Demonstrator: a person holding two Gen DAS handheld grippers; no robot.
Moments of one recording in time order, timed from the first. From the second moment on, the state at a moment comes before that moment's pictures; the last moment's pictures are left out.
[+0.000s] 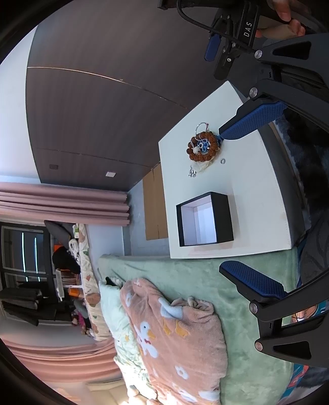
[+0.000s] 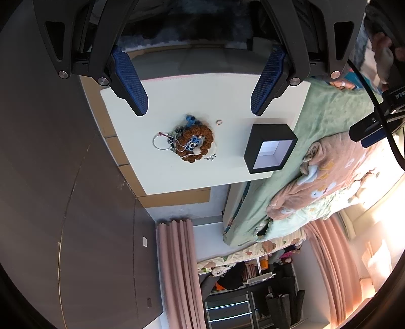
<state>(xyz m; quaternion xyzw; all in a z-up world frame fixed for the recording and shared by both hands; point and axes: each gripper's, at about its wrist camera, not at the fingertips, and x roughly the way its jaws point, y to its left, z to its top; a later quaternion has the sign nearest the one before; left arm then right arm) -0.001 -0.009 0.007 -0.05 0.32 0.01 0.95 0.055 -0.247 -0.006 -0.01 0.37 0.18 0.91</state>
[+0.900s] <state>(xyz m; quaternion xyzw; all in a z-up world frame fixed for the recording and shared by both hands) 0.000 -0.019 0.004 -0.05 0.32 0.00 0.95 0.053 -0.253 -0.006 0.01 0.37 0.18 0.91</state>
